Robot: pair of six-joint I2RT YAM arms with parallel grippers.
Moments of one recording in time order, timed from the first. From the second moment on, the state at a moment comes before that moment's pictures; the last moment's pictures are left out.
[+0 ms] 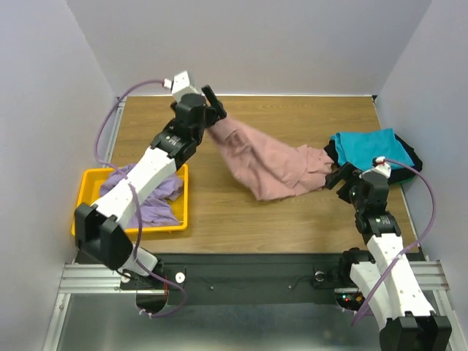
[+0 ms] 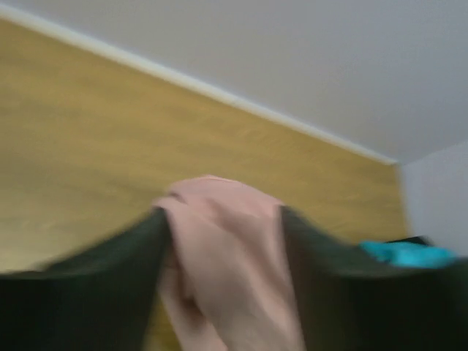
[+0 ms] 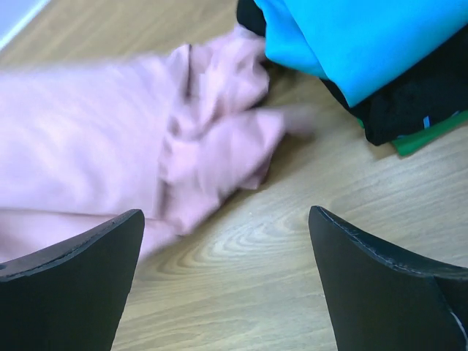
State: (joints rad) left arm -0.60 1.43 1.44 -0.17 -0.44 -0.62; right arm 0.00 0.62 0.46 -0.26 0.07 0.57
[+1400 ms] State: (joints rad) left arm -0.44 1.41 0.94 -0.23 -0.33 -0.75; right arm 0.42 1.54 0.81 -0.06 0.03 0.55
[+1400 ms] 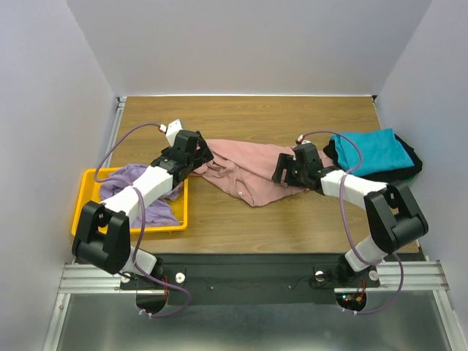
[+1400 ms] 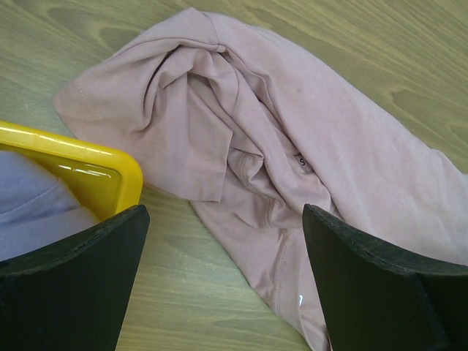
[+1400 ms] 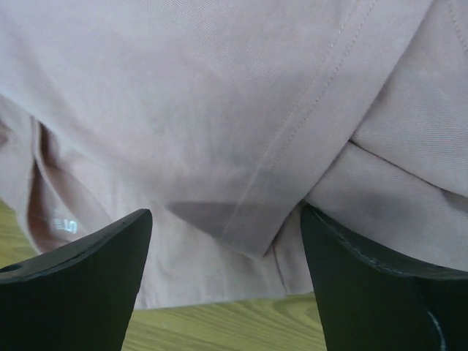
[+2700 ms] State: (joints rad) left arm -0.42 1.38 0.91 -0.23 -0.36 -0.75; right arm 0.45 1.60 0.93 -0.08 0.24 0.56
